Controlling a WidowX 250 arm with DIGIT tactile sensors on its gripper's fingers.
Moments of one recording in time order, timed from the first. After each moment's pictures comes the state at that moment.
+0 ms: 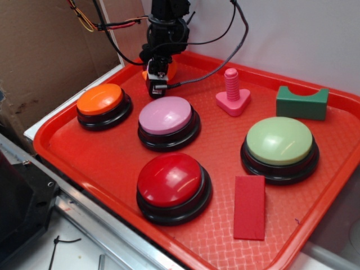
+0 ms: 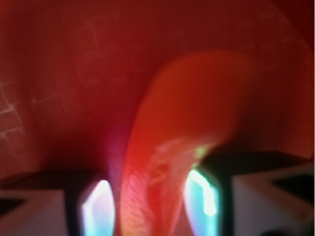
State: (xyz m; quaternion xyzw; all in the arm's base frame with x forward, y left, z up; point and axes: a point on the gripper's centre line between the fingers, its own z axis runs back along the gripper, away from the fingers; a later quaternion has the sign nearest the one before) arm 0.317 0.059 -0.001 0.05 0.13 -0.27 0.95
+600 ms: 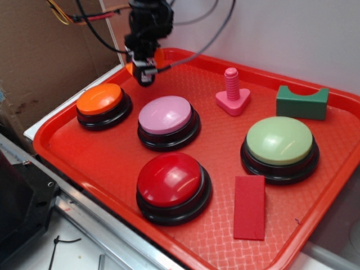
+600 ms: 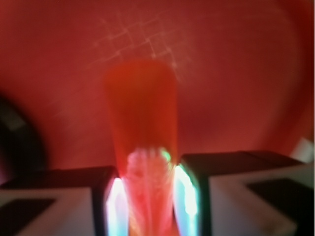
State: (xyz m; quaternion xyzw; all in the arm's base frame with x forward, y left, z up) arm 0.280 0.045 0.067 0.03 0.11 -0.16 0.98
